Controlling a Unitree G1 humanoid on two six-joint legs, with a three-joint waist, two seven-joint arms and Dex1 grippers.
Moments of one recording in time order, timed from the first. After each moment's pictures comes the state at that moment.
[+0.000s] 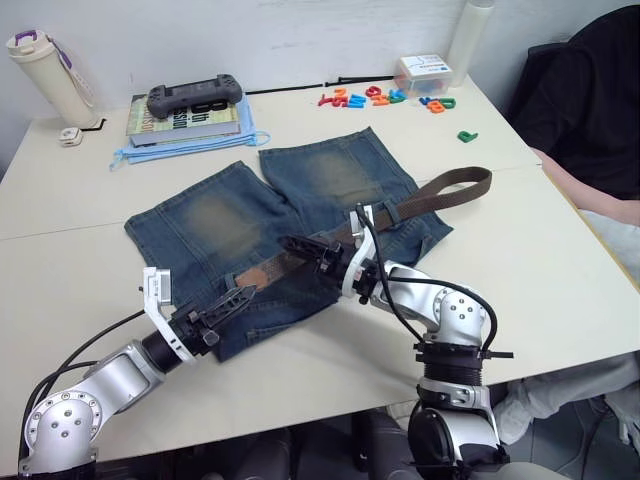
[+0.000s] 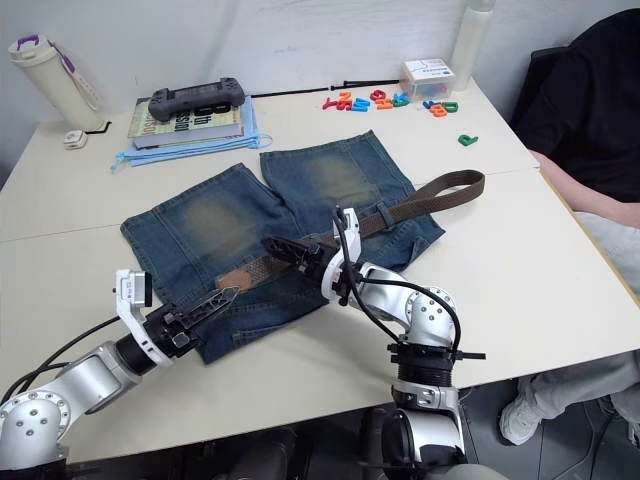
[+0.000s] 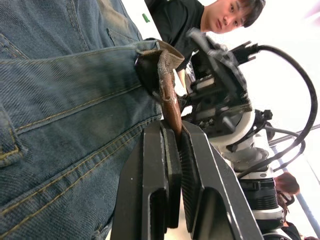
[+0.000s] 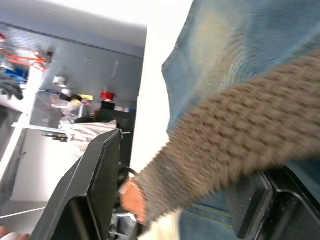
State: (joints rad) left arm 0.09 0.54 0.35 -0.38 -1.49 0.92 -0.25; right arm -0.61 0.15 -0.24 0.01 1.34 1.20 -0.20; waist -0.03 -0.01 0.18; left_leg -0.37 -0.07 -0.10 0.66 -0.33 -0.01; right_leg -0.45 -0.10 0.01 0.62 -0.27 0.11
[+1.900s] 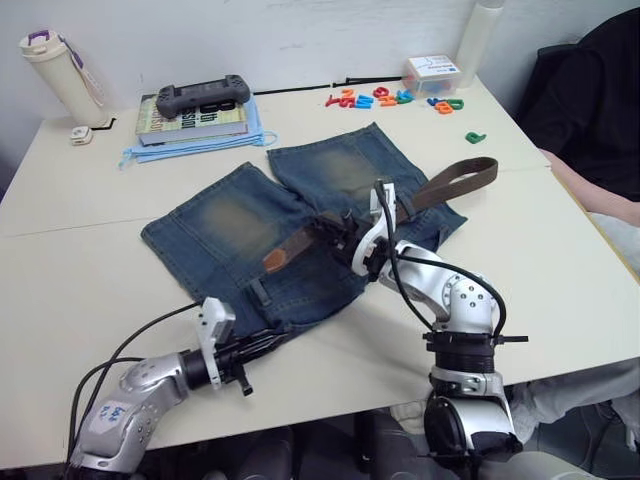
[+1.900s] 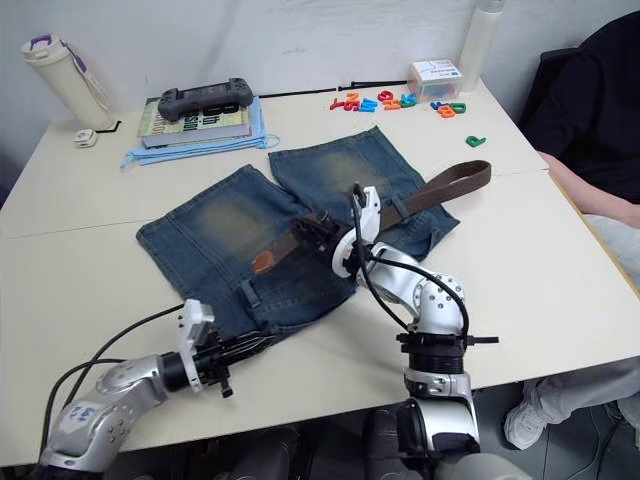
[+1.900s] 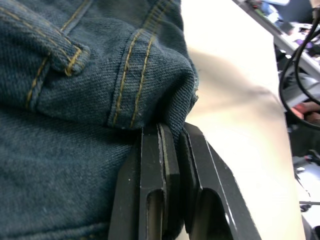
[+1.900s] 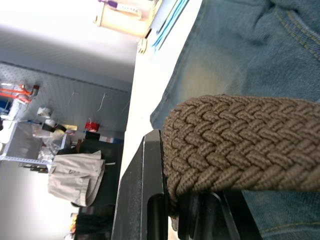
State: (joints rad) left arm 0.04 0.52 -0.02 -0.27 -0.62 0.53 -0.73; right arm -0.66 0.01 -0.21 0.03 1.40 1.02 -0.30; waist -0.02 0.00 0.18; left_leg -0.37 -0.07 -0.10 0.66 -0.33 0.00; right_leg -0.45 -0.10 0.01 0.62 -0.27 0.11
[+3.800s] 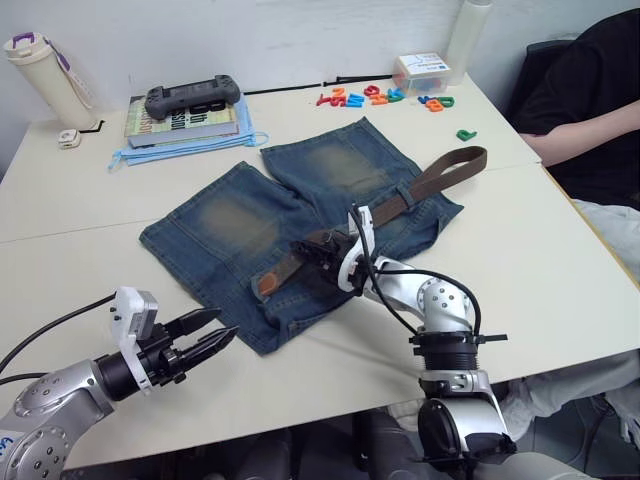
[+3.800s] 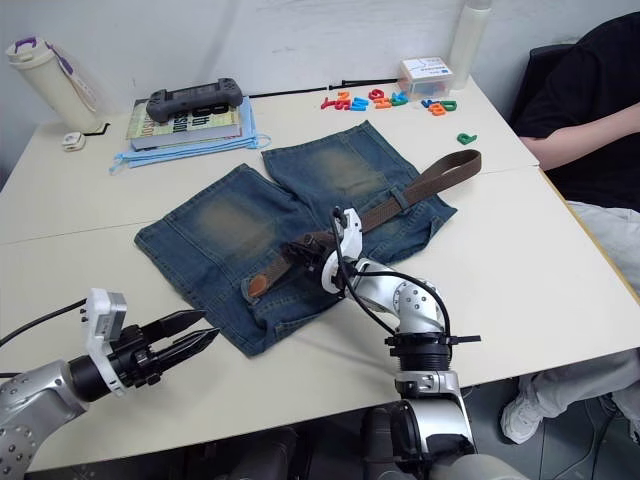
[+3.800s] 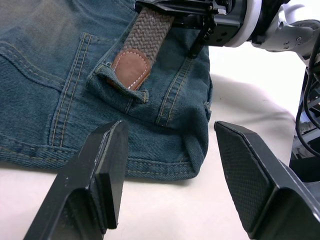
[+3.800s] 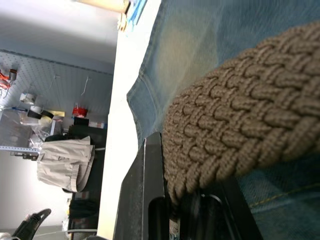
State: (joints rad) left arm 0.29 0.67 0.43 -0.57 -0.87 0.72 -0.65; right arm -0.66 0.05 -0.18 0.17 1.15 1.06 -0.07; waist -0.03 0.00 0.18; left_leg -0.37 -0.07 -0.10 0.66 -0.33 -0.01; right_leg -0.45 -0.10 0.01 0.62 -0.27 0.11
